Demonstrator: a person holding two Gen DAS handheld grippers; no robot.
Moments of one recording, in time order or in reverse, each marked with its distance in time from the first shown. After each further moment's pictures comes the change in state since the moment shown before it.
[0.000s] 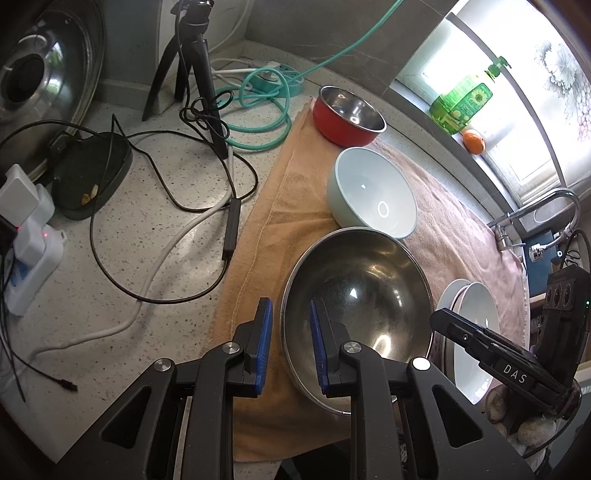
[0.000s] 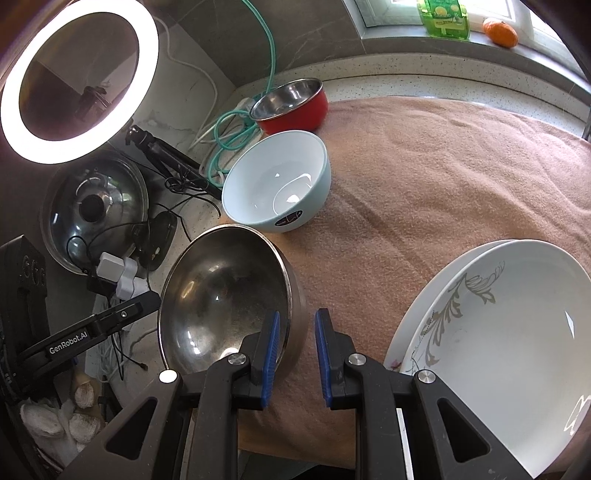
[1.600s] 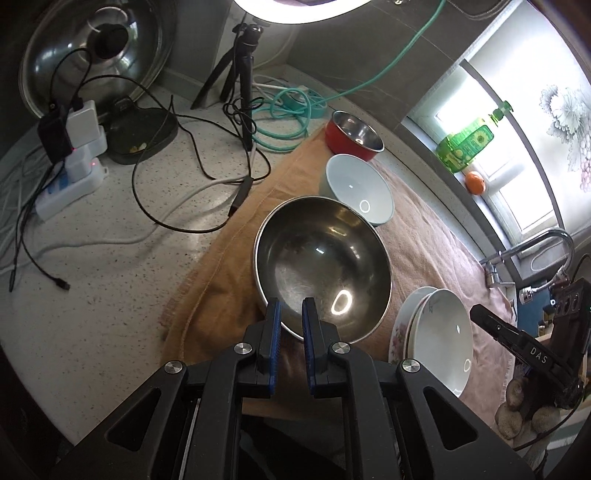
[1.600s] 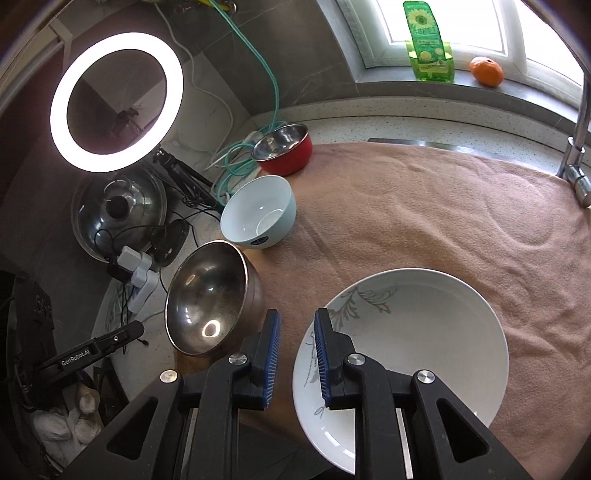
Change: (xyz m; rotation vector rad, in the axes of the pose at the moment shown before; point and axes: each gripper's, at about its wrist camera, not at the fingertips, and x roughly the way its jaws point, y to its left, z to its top) left arm -0.043 -0.030 -0.066 -0.208 -0.141 0.044; right arm -0.085 -0.051 -0.001 -0.111 -0.061 0.054
